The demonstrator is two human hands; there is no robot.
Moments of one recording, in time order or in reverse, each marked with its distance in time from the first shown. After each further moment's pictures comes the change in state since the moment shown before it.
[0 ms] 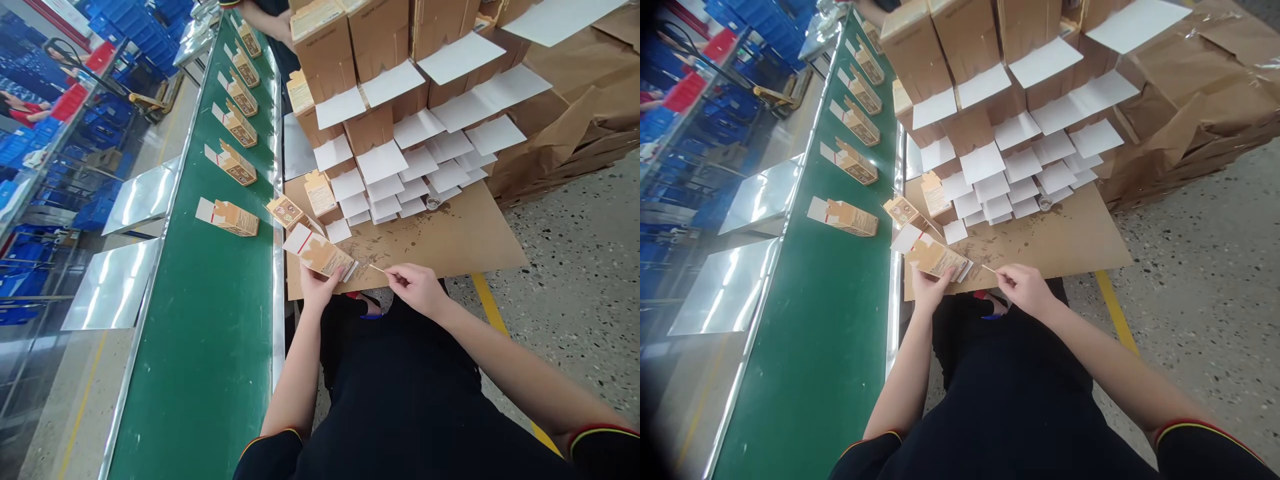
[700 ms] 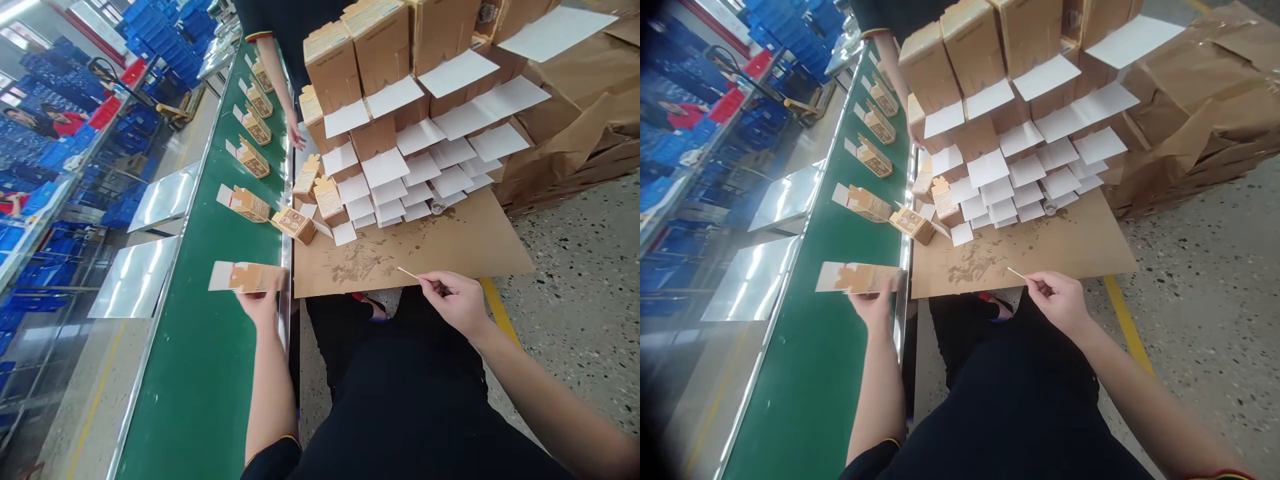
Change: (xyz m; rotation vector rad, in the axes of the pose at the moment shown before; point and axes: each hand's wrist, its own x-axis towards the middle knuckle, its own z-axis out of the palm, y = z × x) left_hand 0.014 -0.015 -0.133 0.093 0.558 0.045; right_hand -0.025 -0.007 -0.039 0.099 0.265 0.087
